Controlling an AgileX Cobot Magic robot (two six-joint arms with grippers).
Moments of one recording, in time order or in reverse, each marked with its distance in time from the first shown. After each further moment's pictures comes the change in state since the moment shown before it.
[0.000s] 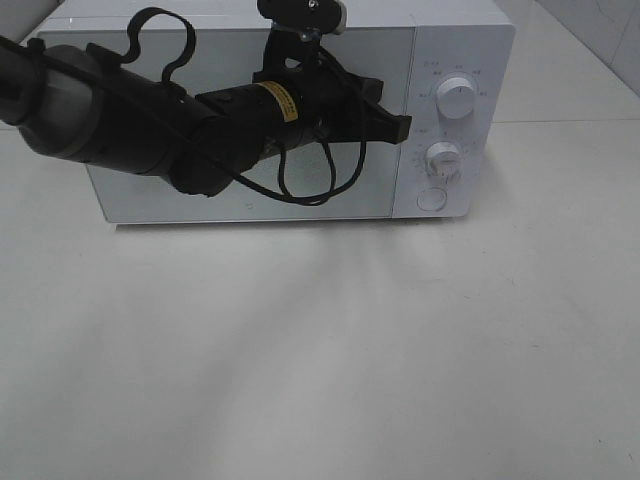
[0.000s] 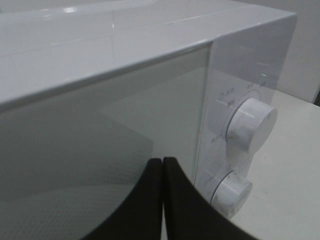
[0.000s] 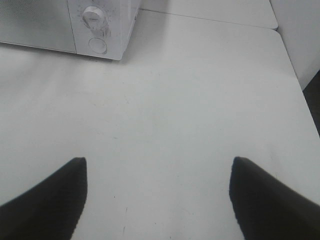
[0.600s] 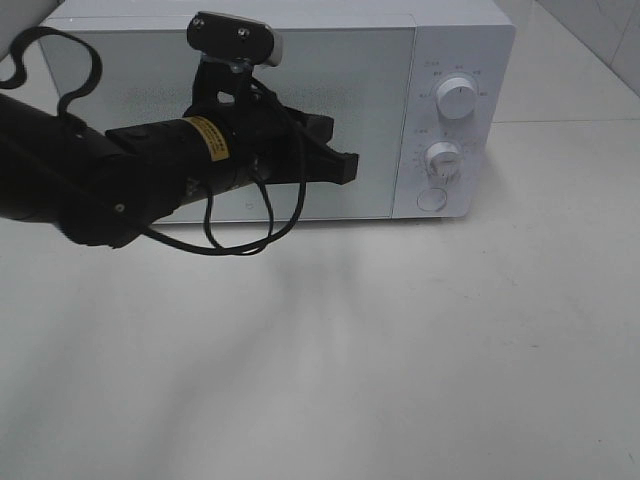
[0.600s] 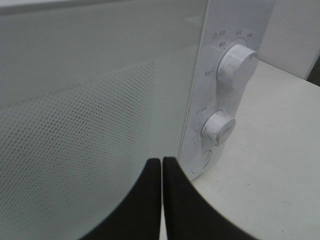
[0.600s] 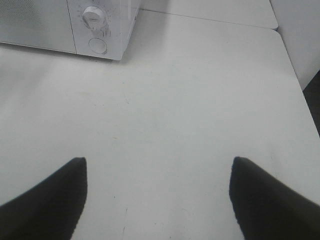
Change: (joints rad) left arm -0.012 -0.220 0.331 -0.046 -0.042 -0.013; right arm 0.000 0.000 0.000 0.000 0.000 0.000
